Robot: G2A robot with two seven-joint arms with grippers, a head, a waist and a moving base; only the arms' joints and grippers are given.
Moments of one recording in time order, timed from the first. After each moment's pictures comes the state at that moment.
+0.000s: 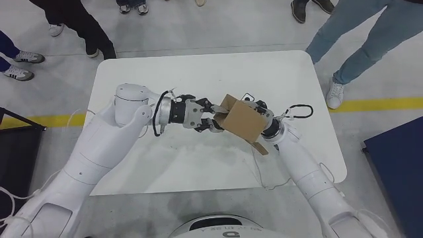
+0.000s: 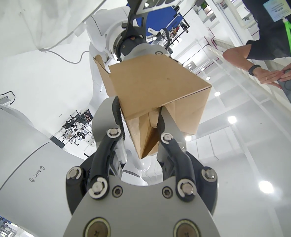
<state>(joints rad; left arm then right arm) 0.99 -1.05 -0.94 -1.65 -0.98 0.90 -0.77 -1.25 -1.32 1.13 -1.13 1.35 0.34 1.42</state>
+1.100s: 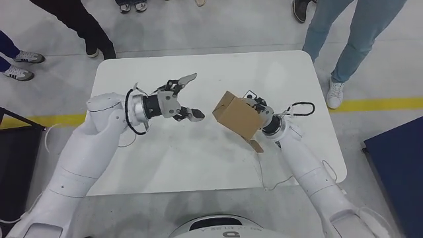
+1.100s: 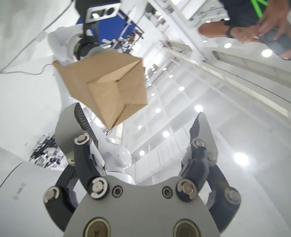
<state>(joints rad) 1.19 -1.01 -1.18 -1.66 -1.16 0.63 -0.72 -1.23 -1.32 1.16 -1.12 1.29 0.31 1.38</state>
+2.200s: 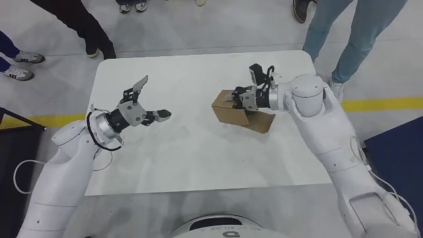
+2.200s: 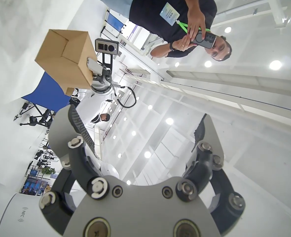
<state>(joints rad) 1.50 -0.97 -1.48 -1.73 -1.12 0.48 -0.73 -1.03 -1.18 1.14 -1.54 0.18 0.70 1.03</state>
